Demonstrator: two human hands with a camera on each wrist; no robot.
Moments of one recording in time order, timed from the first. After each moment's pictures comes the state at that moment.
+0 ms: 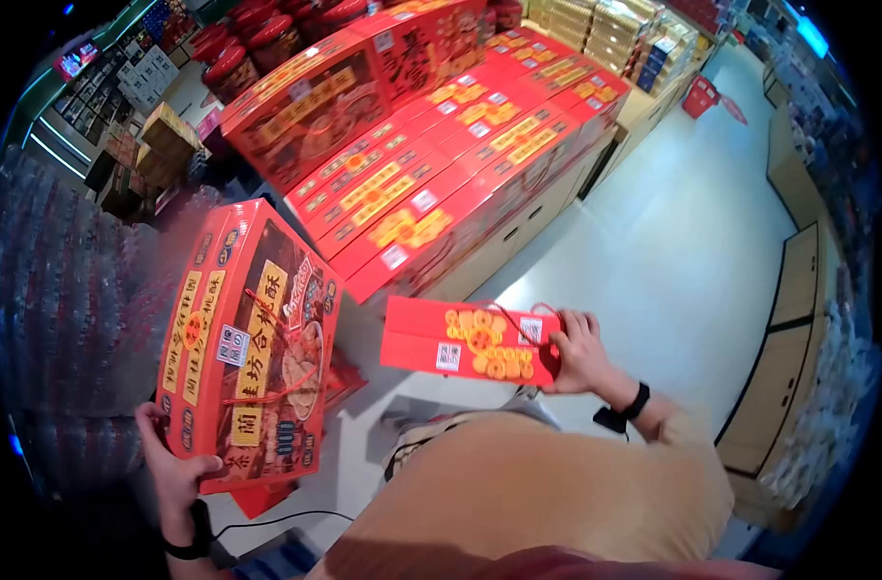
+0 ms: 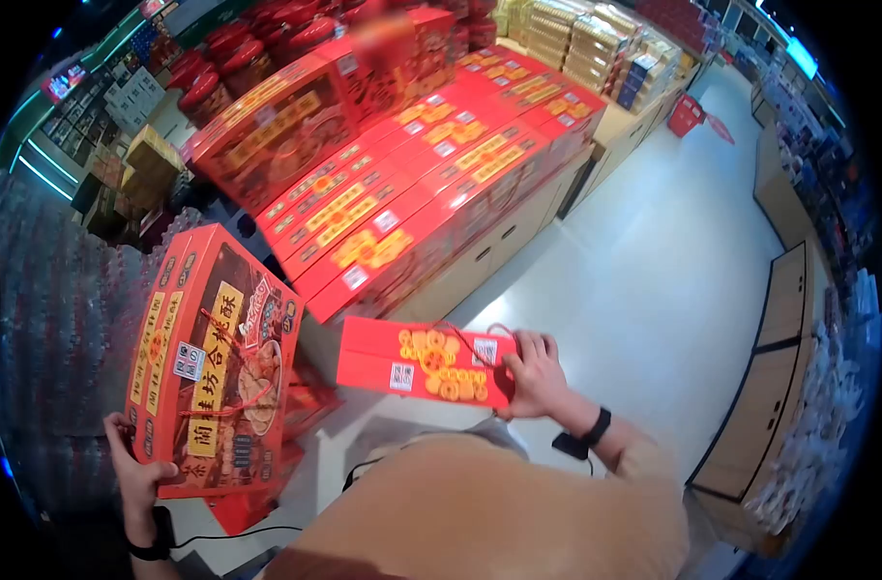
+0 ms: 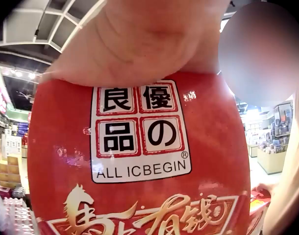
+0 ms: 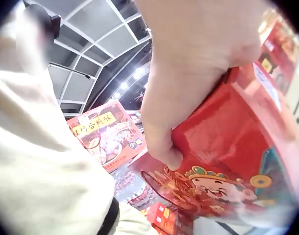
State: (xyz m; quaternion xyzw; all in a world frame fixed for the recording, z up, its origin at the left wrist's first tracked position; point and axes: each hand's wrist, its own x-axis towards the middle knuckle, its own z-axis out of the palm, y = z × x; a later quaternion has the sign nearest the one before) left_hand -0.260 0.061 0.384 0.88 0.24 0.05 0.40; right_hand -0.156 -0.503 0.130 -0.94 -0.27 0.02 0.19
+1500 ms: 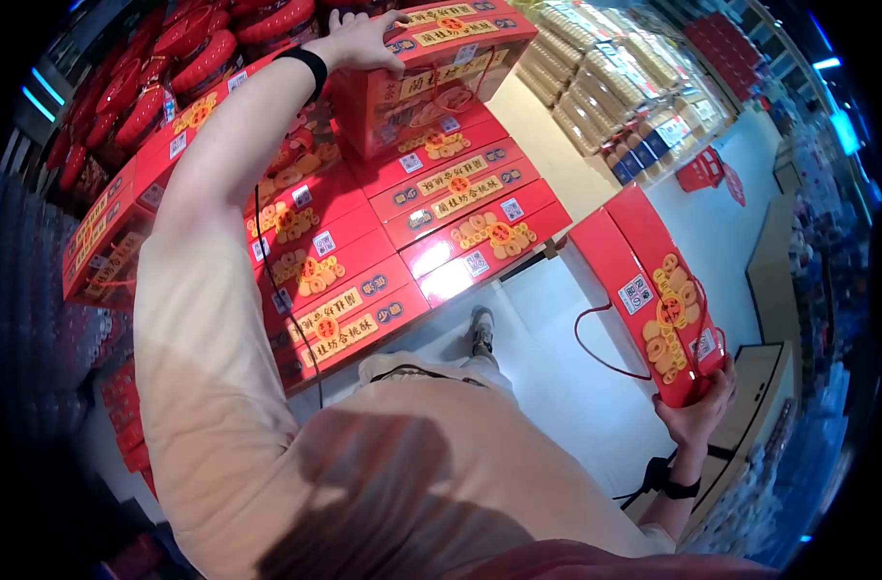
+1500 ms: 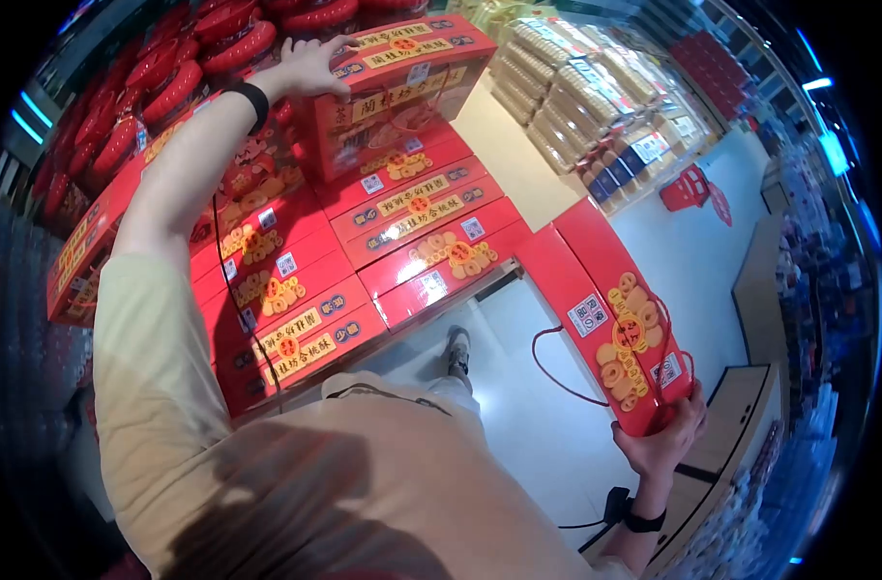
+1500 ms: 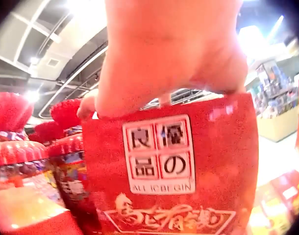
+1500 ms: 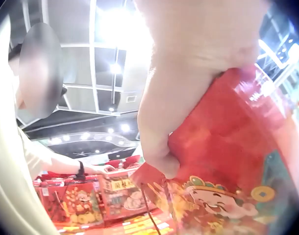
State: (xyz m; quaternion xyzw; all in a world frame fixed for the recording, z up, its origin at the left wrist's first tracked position) left_hand 0.395 -0.387 0.221 1.00 -0.04 0.08 0.00; right_hand -0.012 -1.011 0.177 -0.97 -0.04 -0.26 -0.02
